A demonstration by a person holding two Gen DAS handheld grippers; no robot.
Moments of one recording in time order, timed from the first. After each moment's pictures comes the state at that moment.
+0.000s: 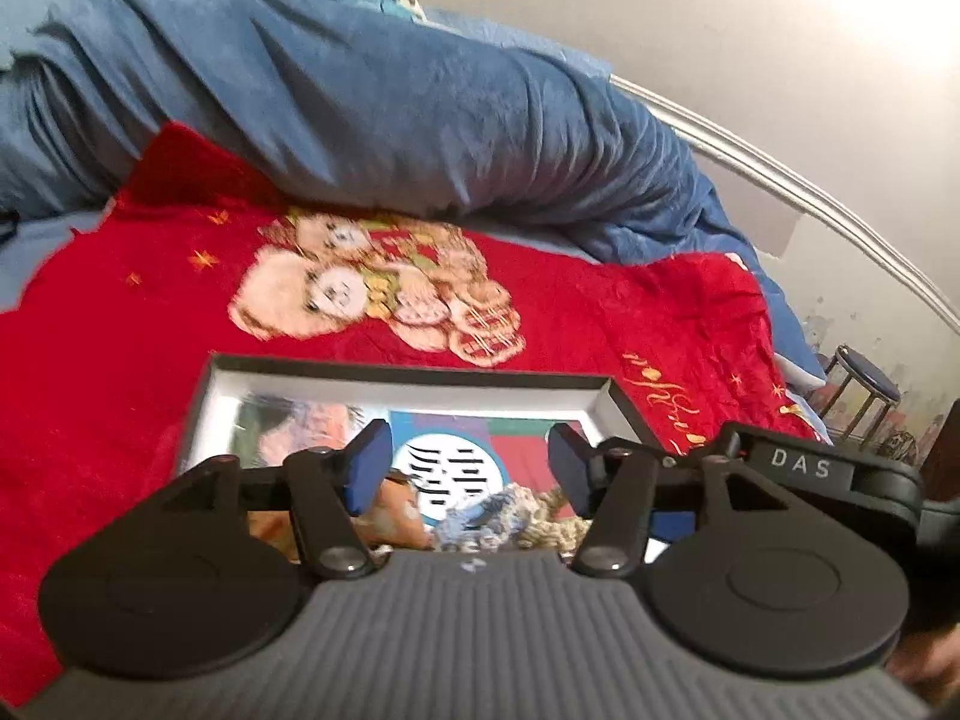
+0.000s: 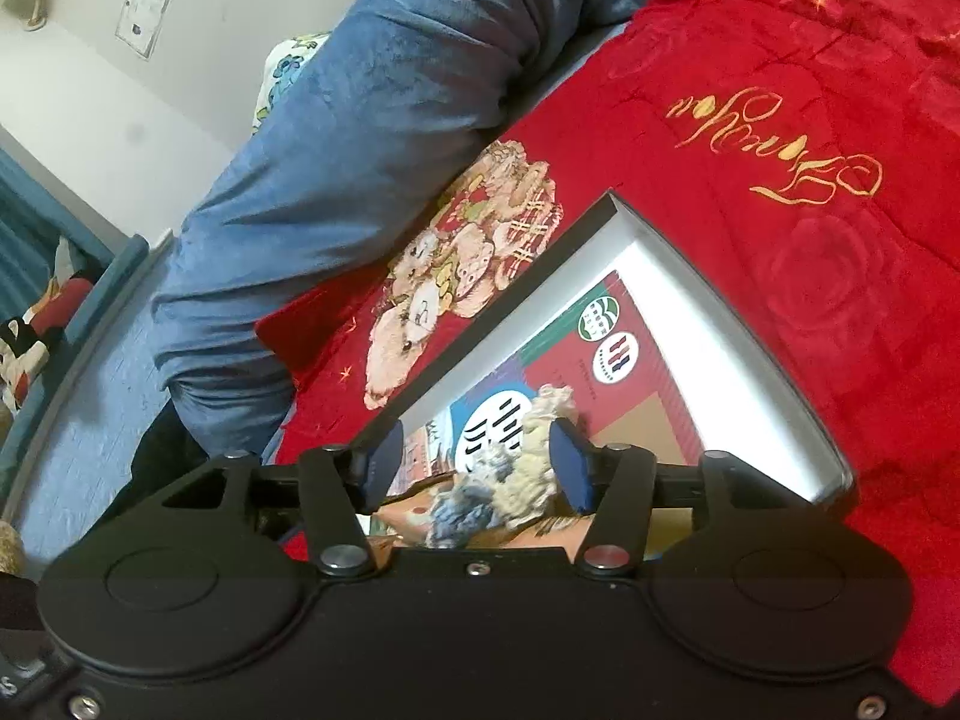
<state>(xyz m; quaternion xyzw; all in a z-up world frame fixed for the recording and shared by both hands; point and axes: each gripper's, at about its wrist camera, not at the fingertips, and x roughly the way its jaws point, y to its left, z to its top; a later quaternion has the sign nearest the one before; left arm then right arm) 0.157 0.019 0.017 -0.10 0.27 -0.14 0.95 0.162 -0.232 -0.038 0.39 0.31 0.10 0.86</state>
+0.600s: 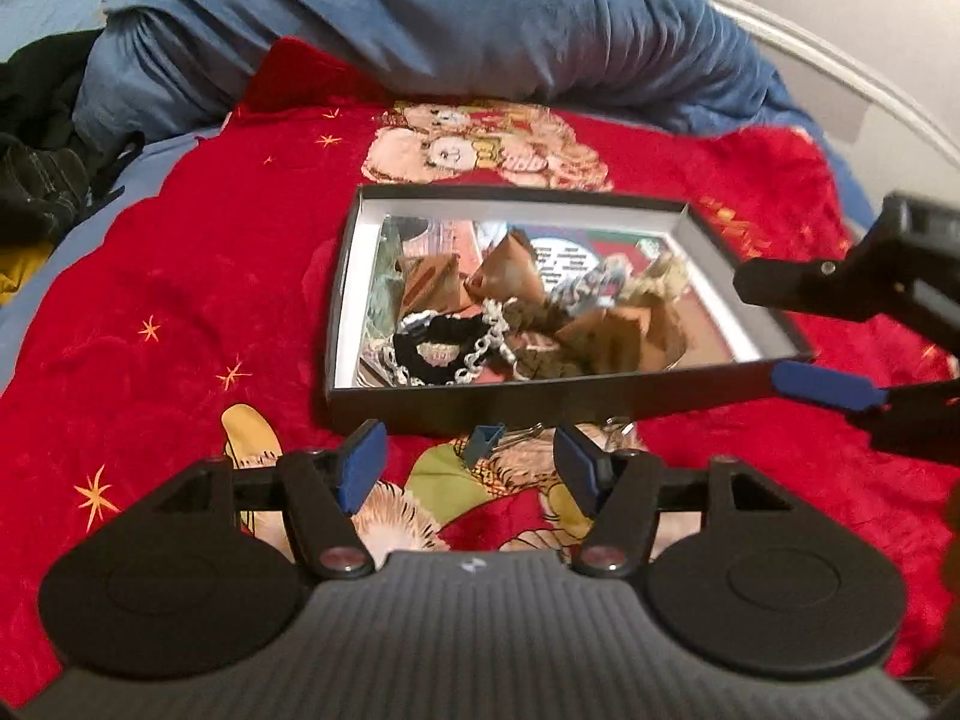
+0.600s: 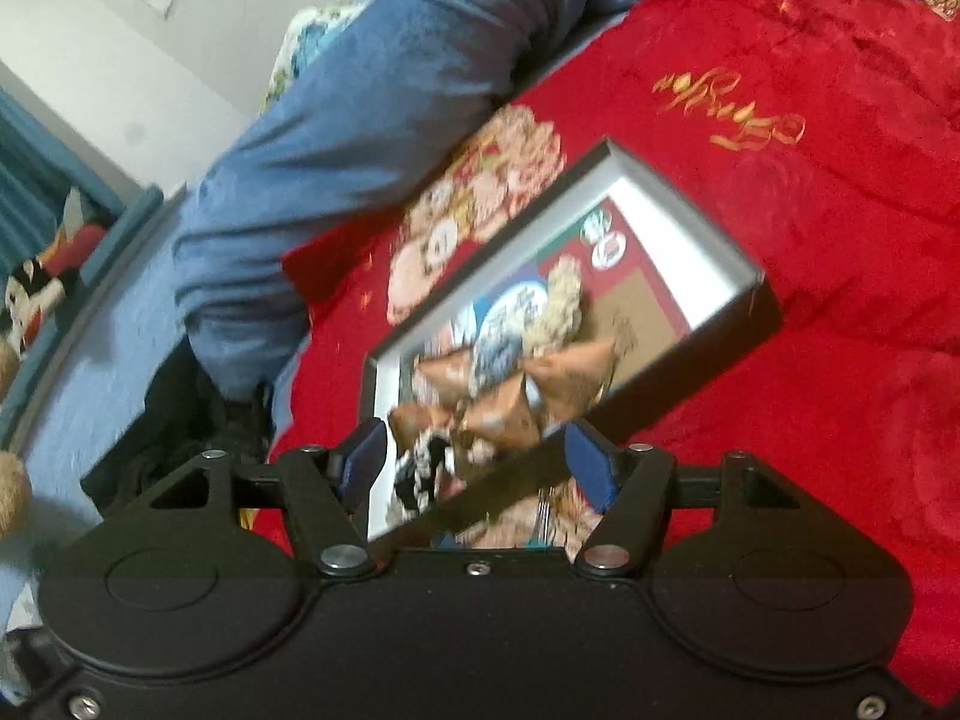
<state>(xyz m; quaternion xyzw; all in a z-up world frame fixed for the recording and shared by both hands) 0.063 0.035 -0.018 -0.03 0.37 -0.05 0.93 0.063 -0.206 -0.008 0.36 0.34 0.10 0.86</state>
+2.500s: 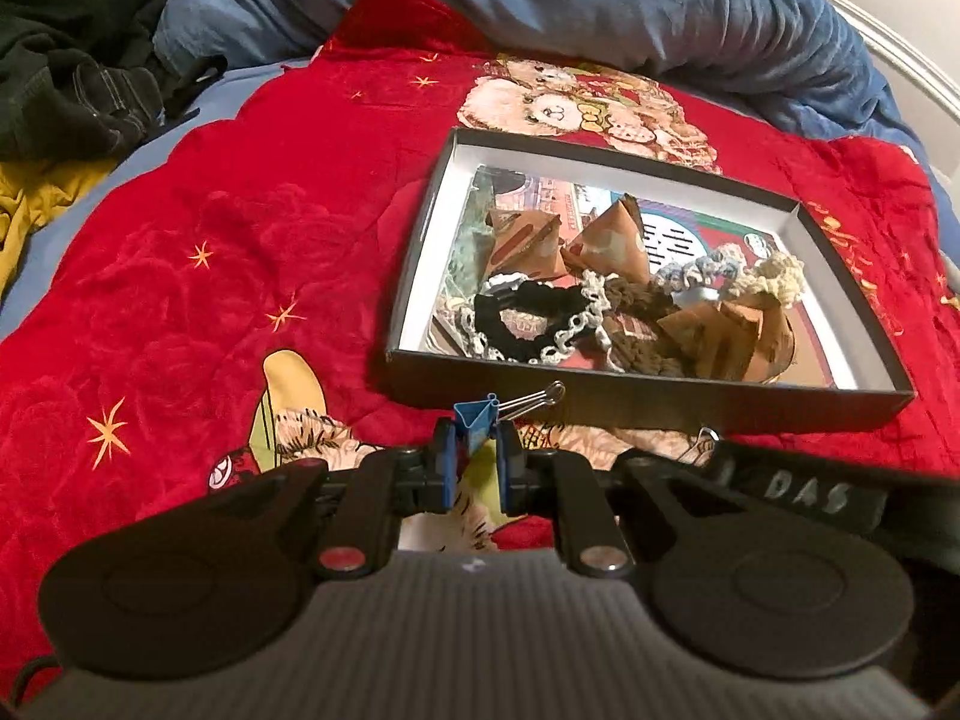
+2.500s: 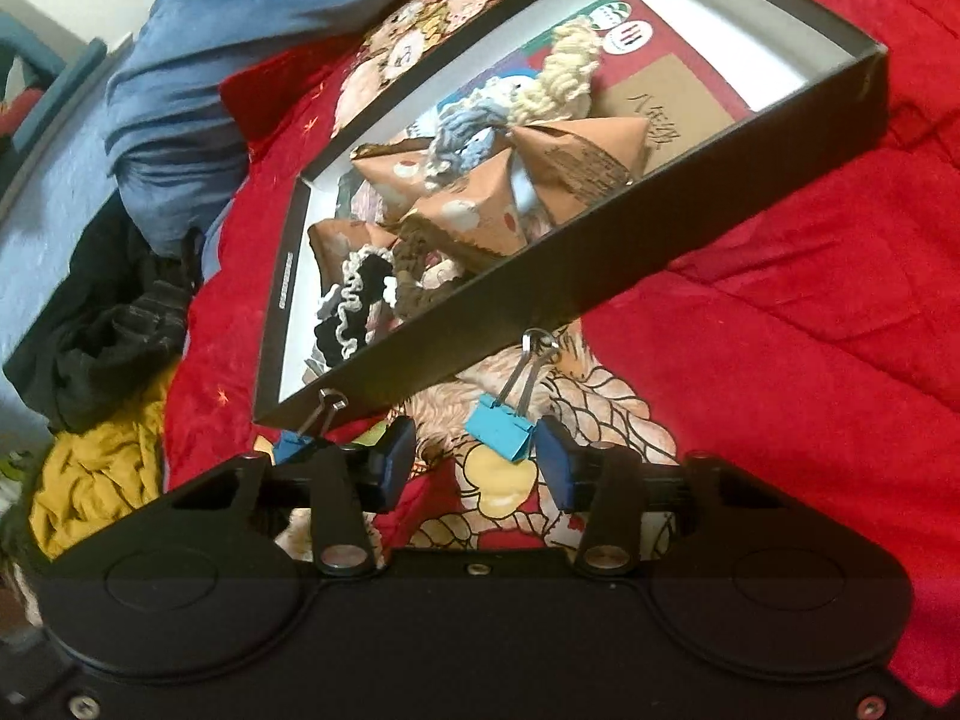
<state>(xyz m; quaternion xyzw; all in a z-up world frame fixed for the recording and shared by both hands) 0.082 0.048 -0.038 -0.08 0.41 0.04 0.91 0.096 -0.138 -0.081 0.29 0.47 0.11 0.83</state>
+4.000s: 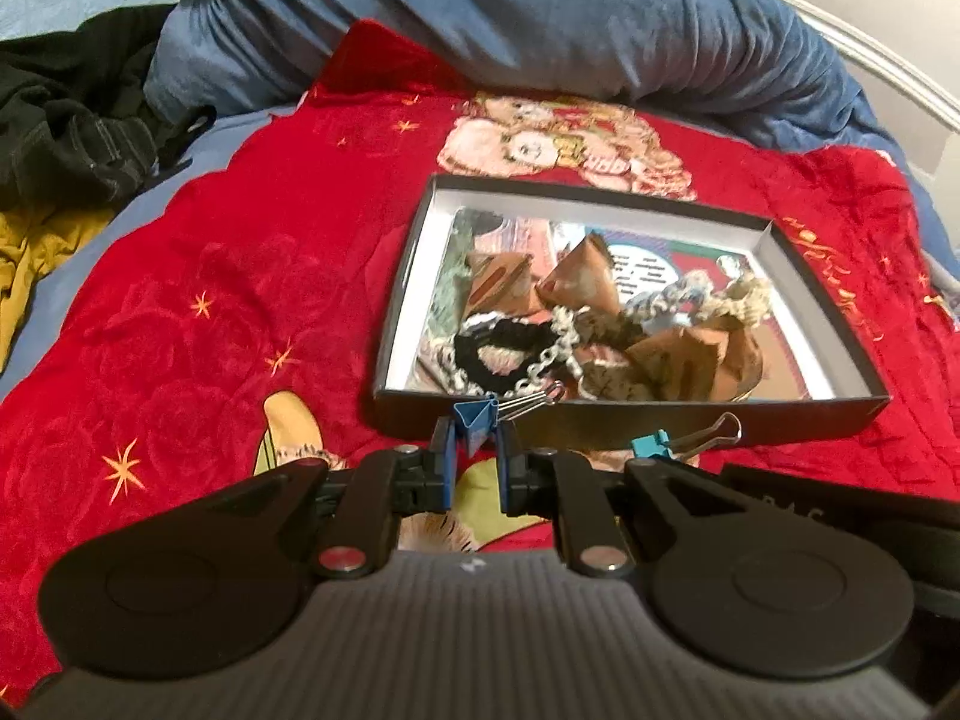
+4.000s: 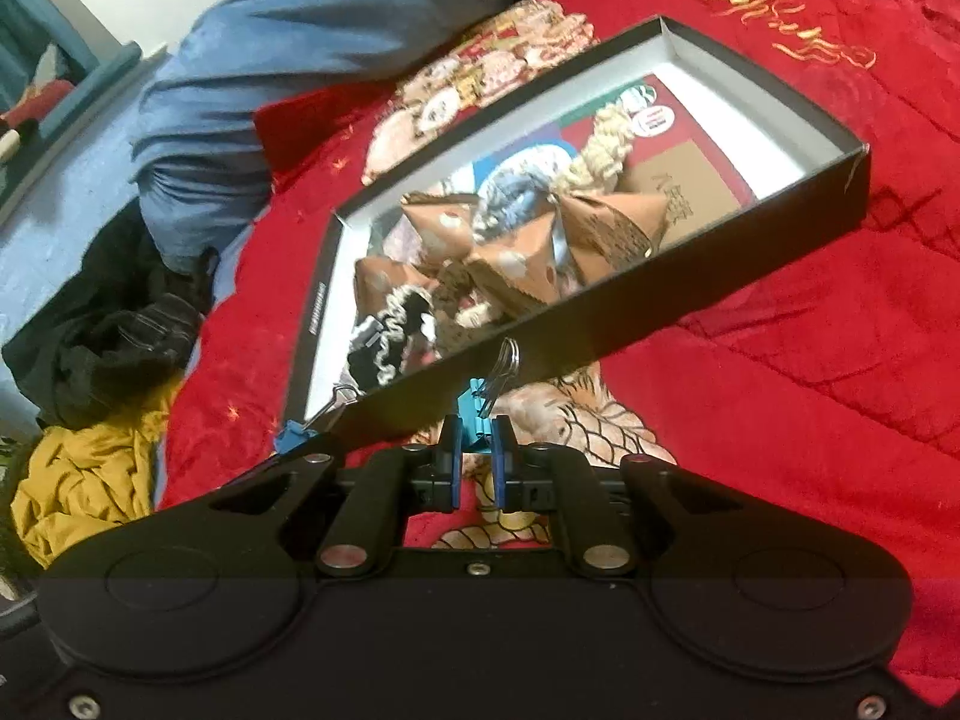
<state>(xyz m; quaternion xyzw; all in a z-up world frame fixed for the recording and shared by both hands) 0.071 0.037 -0.020 -0.06 0.37 0.03 0.93 0.072 -0.135 -0.049 0.26 0.41 0.11 0.87</state>
